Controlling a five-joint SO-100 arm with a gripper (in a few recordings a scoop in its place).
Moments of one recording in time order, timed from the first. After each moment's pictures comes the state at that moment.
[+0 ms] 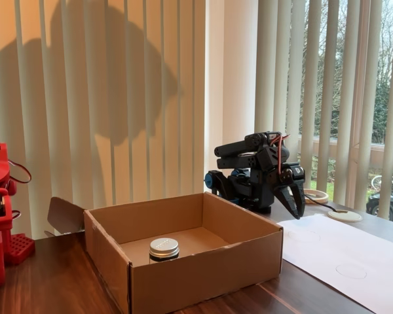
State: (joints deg) arm -4.0 192.0 176.8 72.9 -9.1
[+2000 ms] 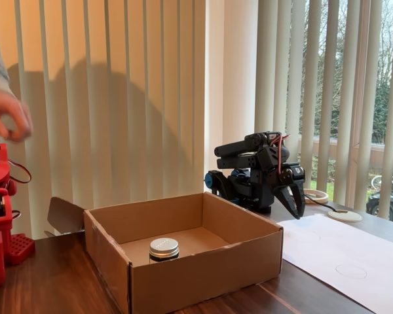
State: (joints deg) arm -4.0 192.0 176.8 72.9 -9.1
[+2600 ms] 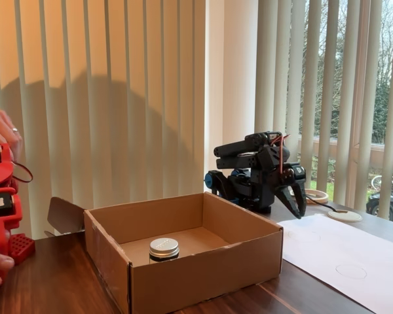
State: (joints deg) arm -6.9 192.0 176.8 72.8 -11.6
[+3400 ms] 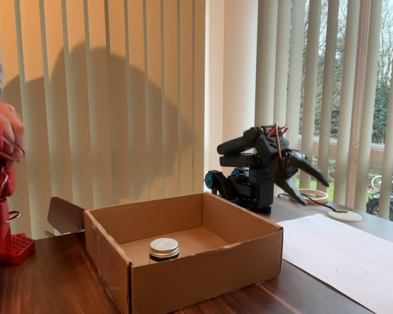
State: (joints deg) arm 3.4 183.3 163.4 61.0 -21.4
